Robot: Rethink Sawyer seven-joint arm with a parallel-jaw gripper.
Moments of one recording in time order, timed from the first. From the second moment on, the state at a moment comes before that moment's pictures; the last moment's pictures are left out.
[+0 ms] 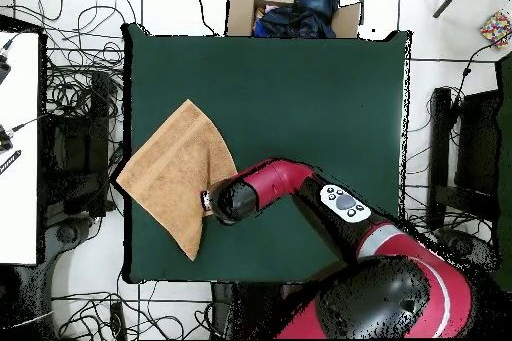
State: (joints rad) arm -0.64 -0.33 0.68 1.82 -0.82 0.57 1.95
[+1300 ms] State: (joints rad) arm -0.69 -0.29 0.73 1.80 -0.82 0.63 1.92
